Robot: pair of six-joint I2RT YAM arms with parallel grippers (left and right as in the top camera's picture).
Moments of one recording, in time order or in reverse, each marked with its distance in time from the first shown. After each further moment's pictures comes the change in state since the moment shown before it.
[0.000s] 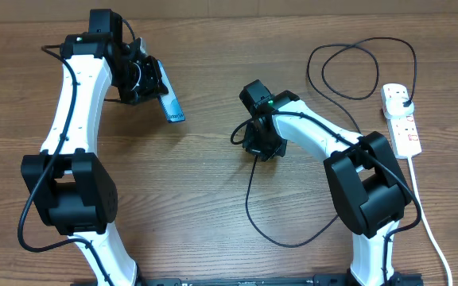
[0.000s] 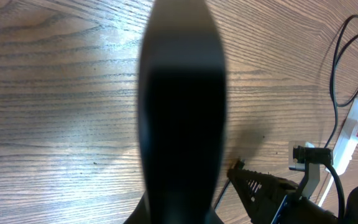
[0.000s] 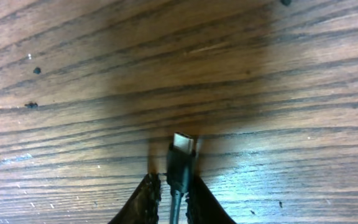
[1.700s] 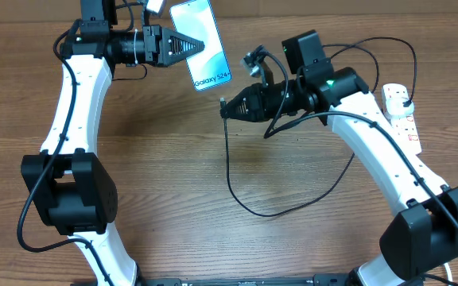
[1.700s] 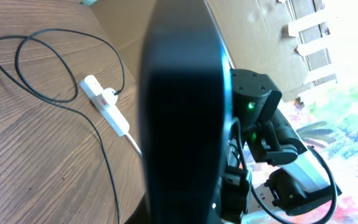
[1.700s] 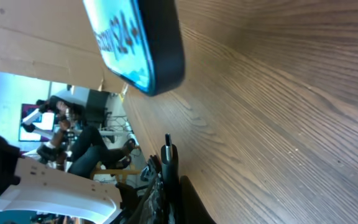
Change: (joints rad) left arm 0.003 0.000 0.000 0.467 1.077 0.132; right arm -0.140 -0.332 0.093 0.127 -0.892 -0.471
